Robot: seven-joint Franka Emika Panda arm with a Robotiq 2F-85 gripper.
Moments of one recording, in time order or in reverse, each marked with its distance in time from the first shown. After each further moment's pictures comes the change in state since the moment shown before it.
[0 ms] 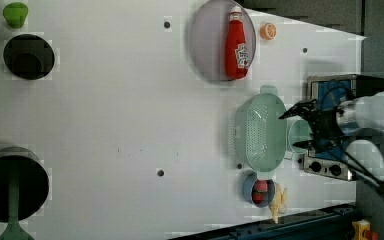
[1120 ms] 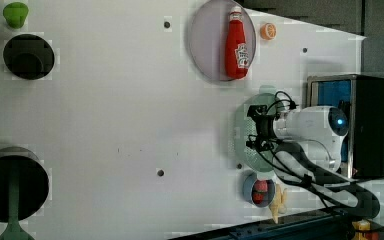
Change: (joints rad) arm 0.014 0.331 0.053 -0.119 -0.001 0.534 0.340
